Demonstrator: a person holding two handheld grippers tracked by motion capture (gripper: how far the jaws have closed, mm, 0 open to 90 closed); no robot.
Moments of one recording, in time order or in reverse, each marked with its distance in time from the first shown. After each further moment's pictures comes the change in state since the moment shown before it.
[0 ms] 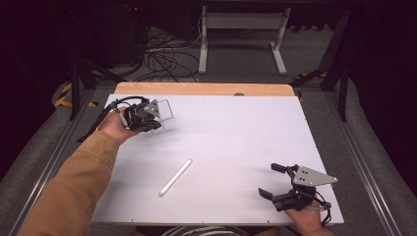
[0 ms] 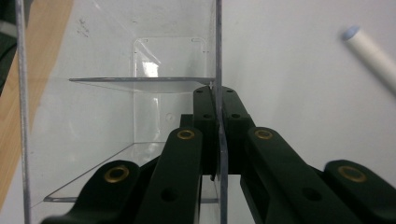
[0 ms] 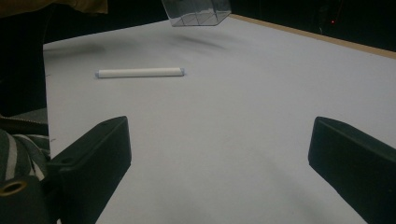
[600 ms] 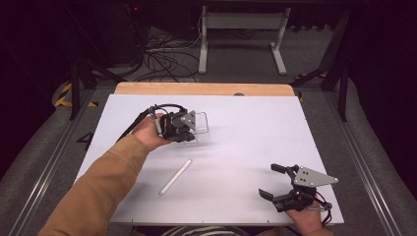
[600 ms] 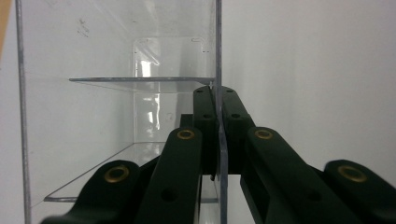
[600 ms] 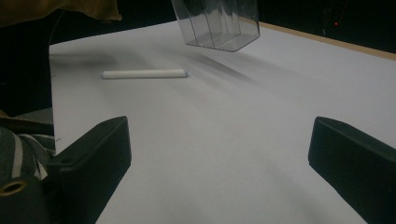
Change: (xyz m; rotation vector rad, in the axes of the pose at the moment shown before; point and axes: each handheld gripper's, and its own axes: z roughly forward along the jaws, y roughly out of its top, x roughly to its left) left arm -0.048 0.083 0.028 -0.039 -0.154 0.174; right arm 0.001 0.000 -0.002 -0.006 0.013 -0.006
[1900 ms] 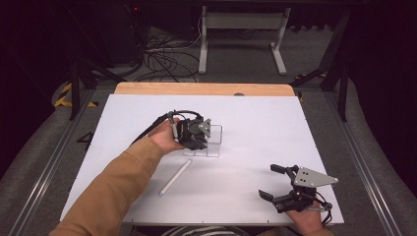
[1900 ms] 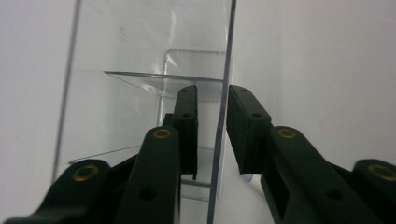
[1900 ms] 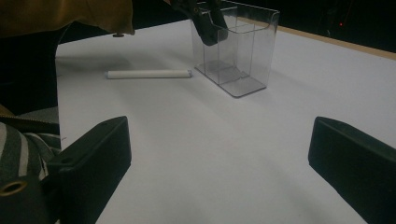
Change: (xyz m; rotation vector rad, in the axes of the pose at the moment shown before) left arm -0.001 0.021 0.029 -0.003 -0.038 0.018; right arm 0.001 0.000 0.000 -0.001 0.015 -0.001
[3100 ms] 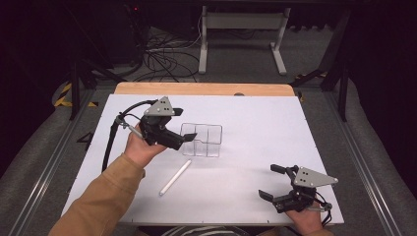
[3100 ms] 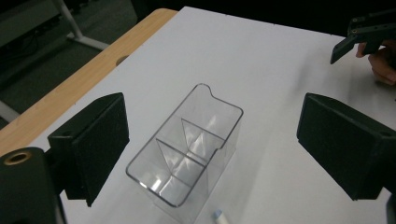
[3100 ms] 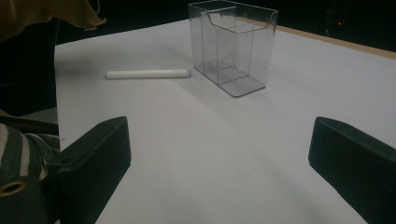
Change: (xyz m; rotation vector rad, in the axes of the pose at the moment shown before) left arm -0.044 -0.045 -0.094 -0.523 0.225 -0.413; right arm 0.001 0.000 0.000 0.001 -0.005 0.004
